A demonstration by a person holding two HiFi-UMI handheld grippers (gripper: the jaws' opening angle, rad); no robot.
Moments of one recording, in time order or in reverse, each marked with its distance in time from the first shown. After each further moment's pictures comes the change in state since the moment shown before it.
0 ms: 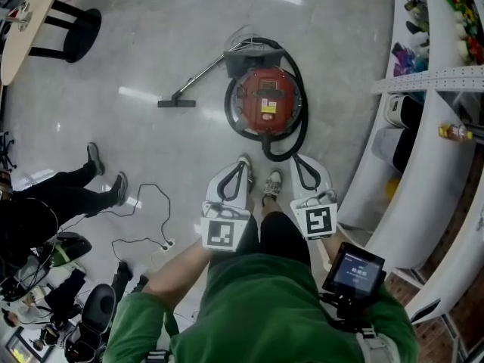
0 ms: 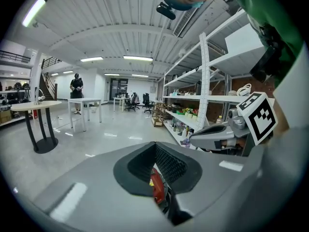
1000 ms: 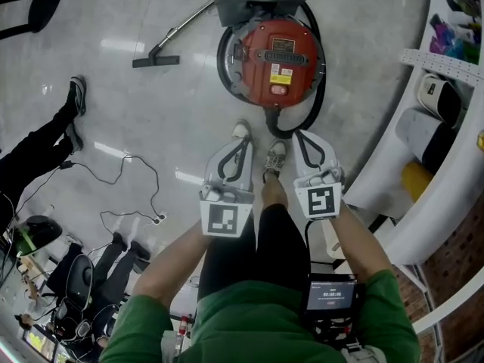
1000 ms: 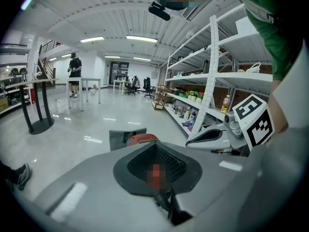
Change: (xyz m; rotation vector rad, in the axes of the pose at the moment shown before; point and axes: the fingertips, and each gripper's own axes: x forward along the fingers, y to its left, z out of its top) left arm 0.108 0.040 -0.171 -0.029 0.149 -0.031; right arm 0.132 0.000 -0.186 -0.048 0.199 0.094
